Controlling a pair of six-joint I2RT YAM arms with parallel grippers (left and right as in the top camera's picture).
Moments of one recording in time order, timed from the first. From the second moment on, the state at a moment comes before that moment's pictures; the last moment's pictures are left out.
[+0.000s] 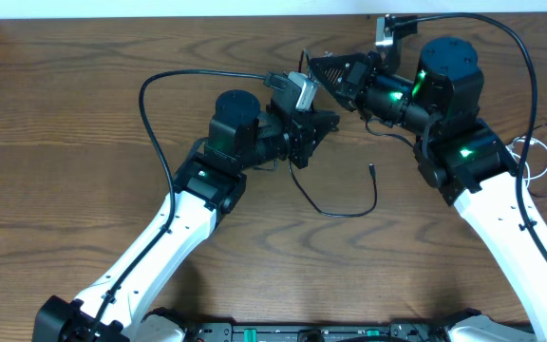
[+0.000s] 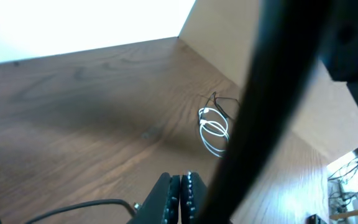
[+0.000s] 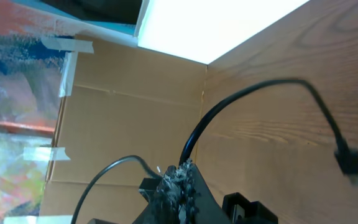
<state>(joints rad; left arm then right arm) -0.49 1.40 0.98 0.13 0.60 -0.30 0.40 1.38 1.30 -0.11 -0.57 1.16</state>
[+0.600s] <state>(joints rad) -0.49 1.40 0.98 -0.03 0.53 -0.31 0.29 1.42 1.29 -0.78 -0.15 0.37</state>
